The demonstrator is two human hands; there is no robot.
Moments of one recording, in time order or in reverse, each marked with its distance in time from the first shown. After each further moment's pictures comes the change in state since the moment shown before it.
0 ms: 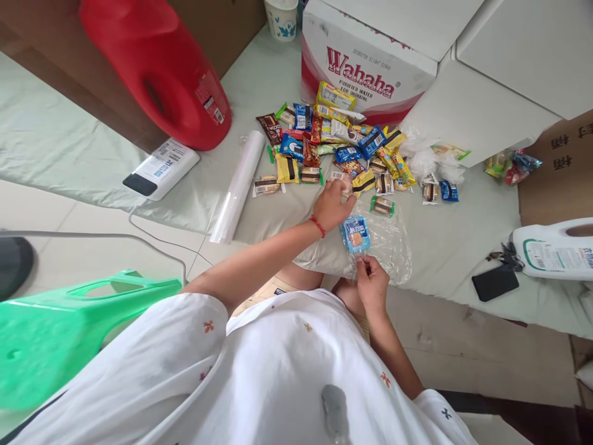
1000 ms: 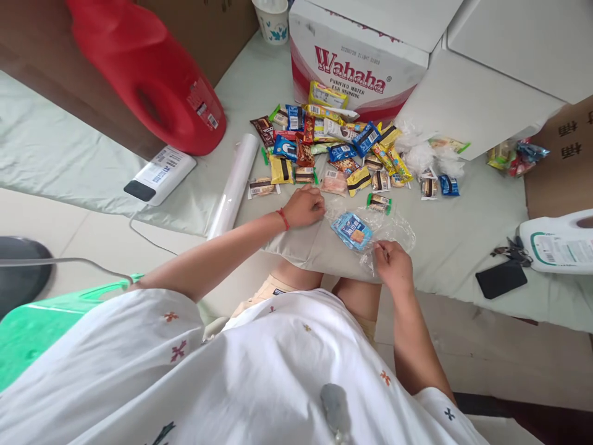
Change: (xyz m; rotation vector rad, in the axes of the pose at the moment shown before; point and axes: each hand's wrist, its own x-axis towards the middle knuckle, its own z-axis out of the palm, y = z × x) left_hand 0.014 -0.065 -0.048 0.371 -0.361 0.423; right_hand 0.056 0.001 -0.053 -0.348 -0.074 -0.194
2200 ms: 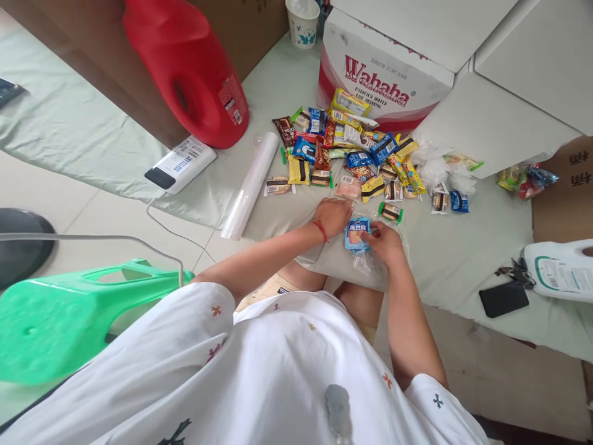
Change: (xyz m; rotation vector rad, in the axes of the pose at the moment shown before) left_hand 0.012 0.057 0.029 0.225 0.049 -0.234; right_hand 0.079 -0.033 0.031 -0.073 -0.293 0.084
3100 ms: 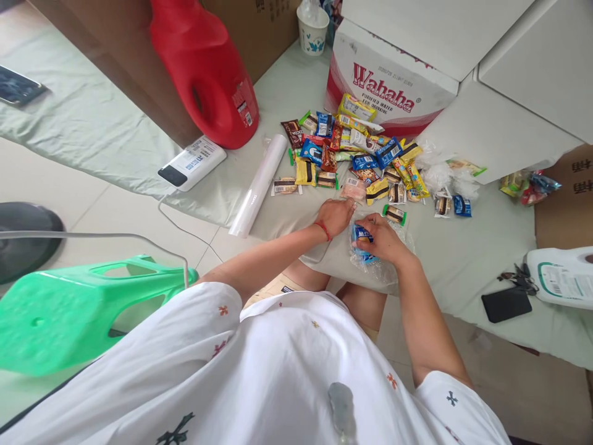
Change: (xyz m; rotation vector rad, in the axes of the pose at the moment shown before) left_hand 0.000 -0.009 0.007 -0.026 0.039 -0.008; right_hand 0.014 -0.006 -0.014 -0.228 -0.165 -0.682
